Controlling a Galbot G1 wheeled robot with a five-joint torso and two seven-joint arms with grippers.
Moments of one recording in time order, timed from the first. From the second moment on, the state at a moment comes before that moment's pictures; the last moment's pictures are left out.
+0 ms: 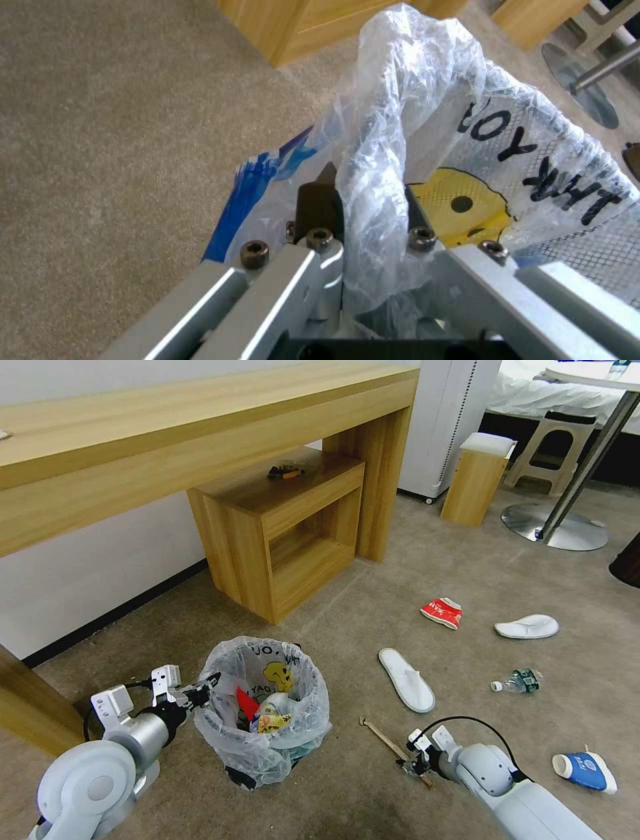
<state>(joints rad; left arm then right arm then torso) 1.48 -1.02 -0.66 -2.25 -1.23 0.60 -0.40 -1.10 0.96 0.08 1.45 0.16 -0.59 -0.36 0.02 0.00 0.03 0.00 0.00</state>
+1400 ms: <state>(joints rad) 1.48 -1.02 -0.66 -2.25 -1.22 0.59 -0.40 -1.11 0.96 0.07 1.42 0.12 -0.57 -0.36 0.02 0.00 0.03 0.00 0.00</state>
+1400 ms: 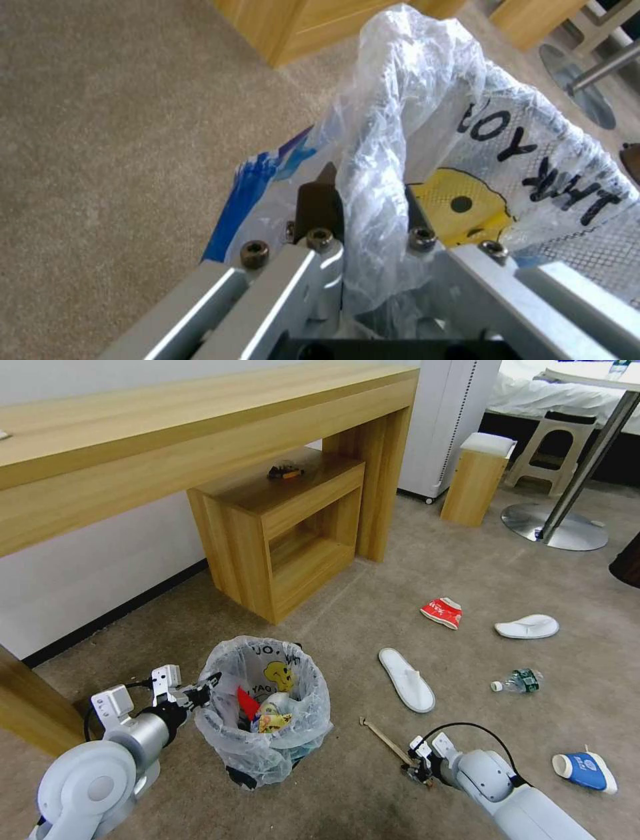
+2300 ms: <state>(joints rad) 1.48 -1.02 -0.66 -2.25 -1.22 0.59 -0.40 -1.12 0.95 0.09 1.44 0.12 -0.56 -0.36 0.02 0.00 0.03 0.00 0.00</state>
